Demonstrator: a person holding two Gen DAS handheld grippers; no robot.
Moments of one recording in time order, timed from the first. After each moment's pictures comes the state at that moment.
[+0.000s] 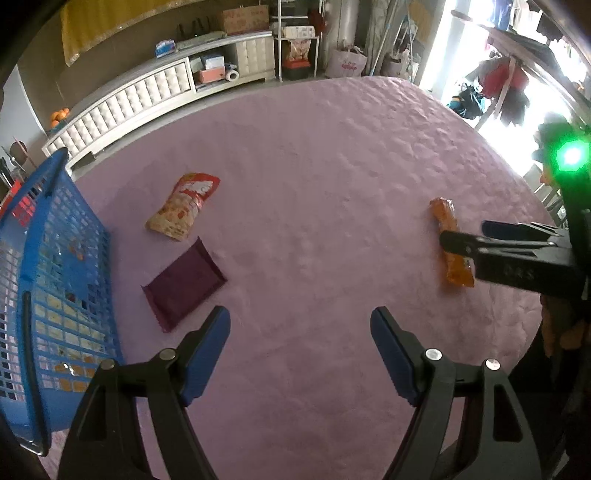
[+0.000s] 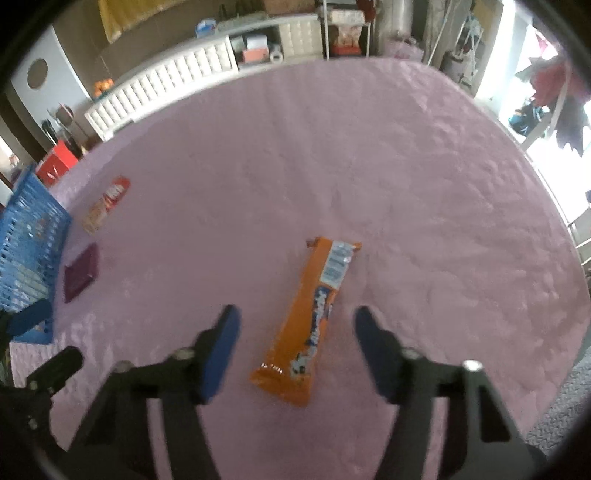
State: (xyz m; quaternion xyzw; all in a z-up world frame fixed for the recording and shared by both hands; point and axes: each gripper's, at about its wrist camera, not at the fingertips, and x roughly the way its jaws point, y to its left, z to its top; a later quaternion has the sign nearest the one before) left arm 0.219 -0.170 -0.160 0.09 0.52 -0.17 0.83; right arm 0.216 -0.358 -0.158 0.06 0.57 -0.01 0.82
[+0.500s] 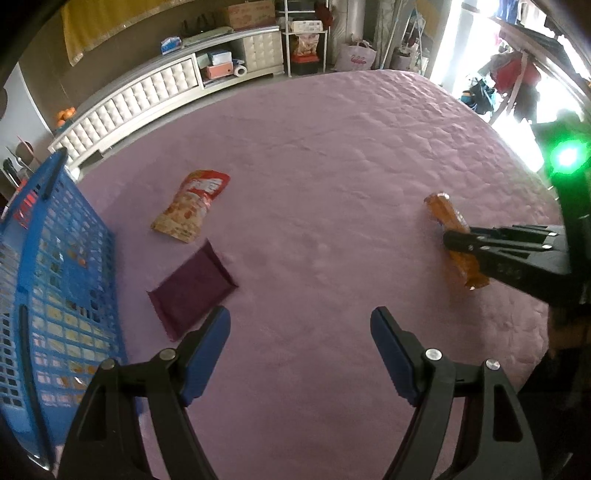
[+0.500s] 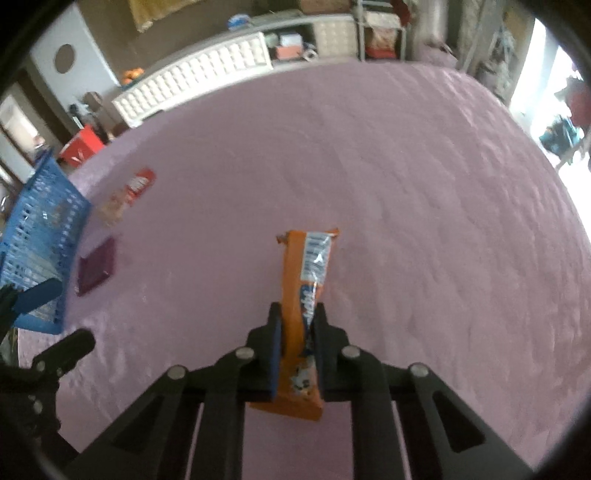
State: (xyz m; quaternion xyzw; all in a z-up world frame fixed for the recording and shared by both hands) left arm 0.233 -0.170 -0.165 0.11 0.52 -0.15 0.84; right arm 0.226 -0.352 -0.141 0.05 0.53 0.07 0.84
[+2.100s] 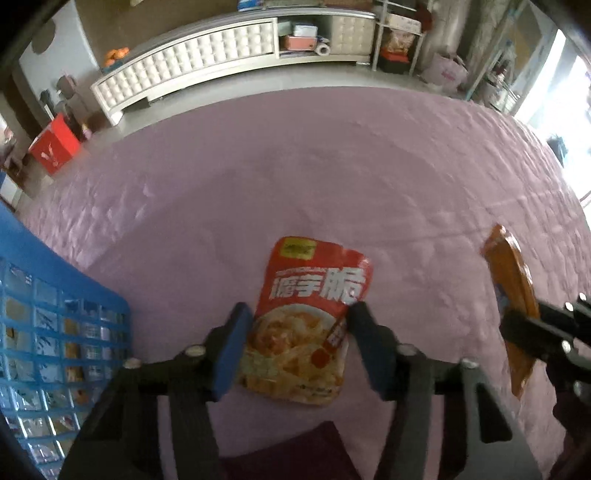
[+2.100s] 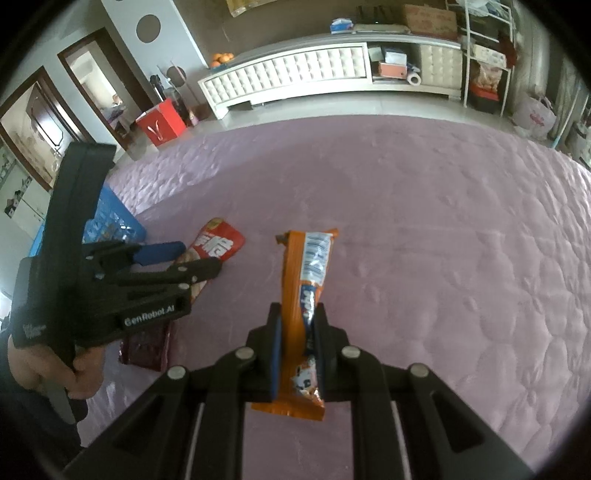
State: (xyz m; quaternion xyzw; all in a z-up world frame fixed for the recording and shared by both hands) left arm 0.403 -0.112 -0.215 0.03 0.56 -0.04 0.83; right arm 0.337 -0.279 -0.145 0.01 0.51 0.23 0.83
